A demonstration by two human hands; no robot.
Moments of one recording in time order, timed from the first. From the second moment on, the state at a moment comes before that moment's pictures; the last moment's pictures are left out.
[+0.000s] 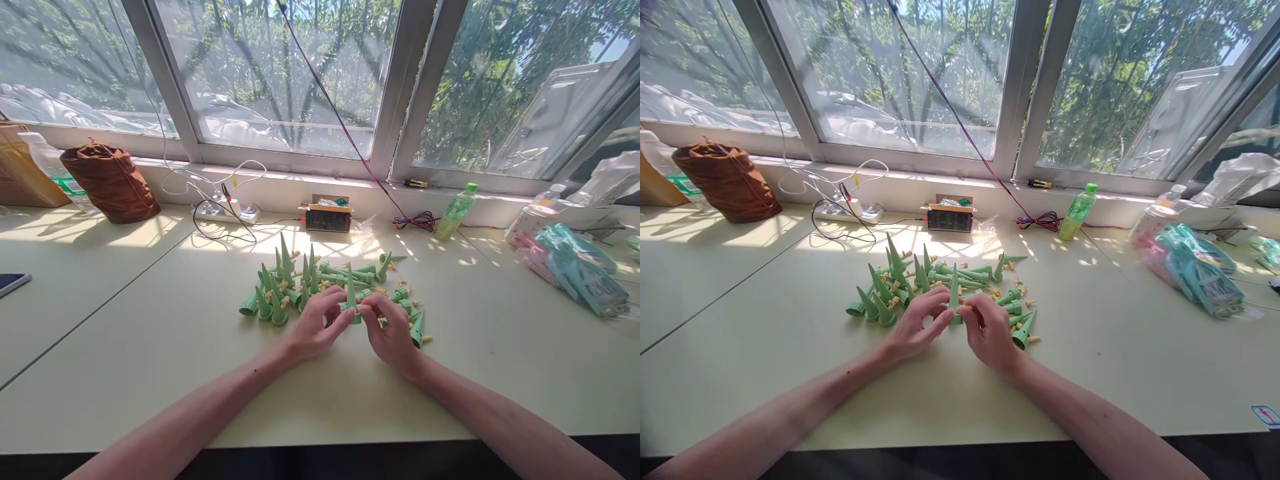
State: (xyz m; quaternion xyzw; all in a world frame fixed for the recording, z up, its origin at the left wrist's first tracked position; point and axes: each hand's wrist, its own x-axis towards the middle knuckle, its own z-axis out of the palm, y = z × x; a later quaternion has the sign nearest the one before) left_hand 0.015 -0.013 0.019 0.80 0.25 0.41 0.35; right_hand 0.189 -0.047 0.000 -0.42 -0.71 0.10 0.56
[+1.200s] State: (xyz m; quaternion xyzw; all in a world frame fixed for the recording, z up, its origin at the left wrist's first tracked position) left_hand 0.019 -0.017 0.015 0.73 0.31 0.35 0.51; right_hand 0.189 -0.049 0.000 -0.40 -0.70 0.11 0.58
